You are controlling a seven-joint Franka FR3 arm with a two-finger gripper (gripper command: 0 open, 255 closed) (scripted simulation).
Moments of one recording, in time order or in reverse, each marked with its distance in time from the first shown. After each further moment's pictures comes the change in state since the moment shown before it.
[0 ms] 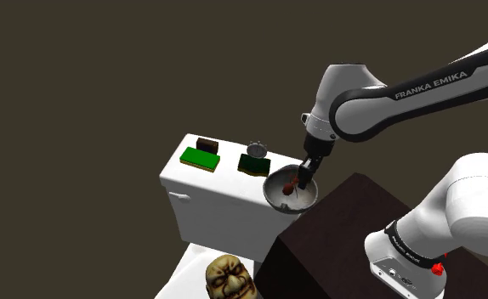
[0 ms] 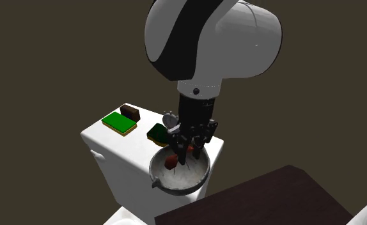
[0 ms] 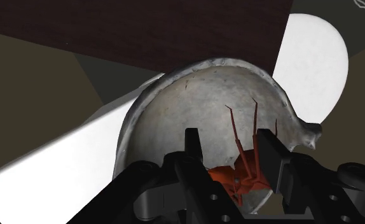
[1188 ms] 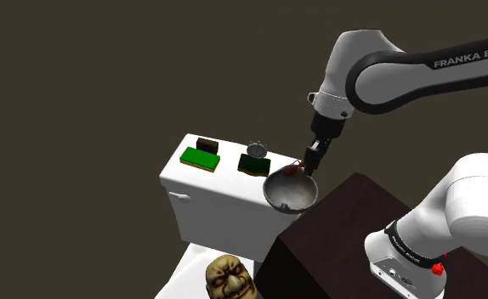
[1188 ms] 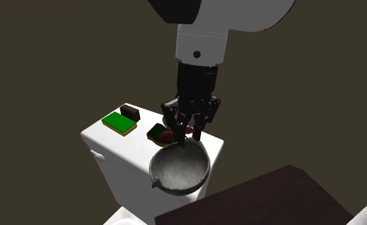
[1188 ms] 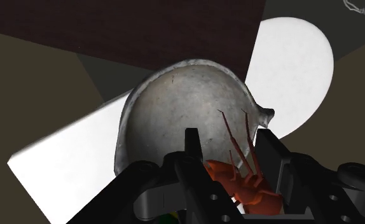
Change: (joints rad) arm -0.015 -0.131 -0.006 0.088 -0.041 -0.215 0.054
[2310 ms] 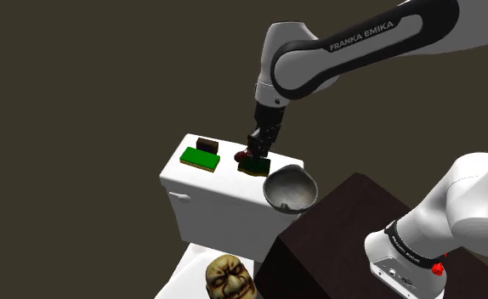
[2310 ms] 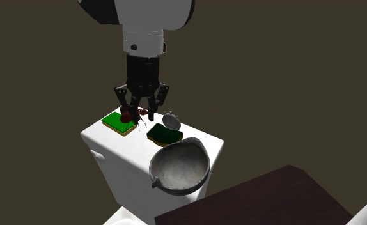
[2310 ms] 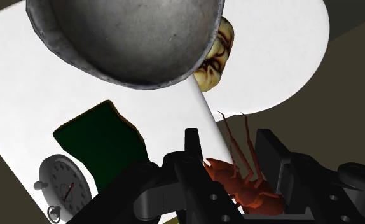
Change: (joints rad) arm 0.033 0.475 0.065 0.415 -0.004 0.084 0.095
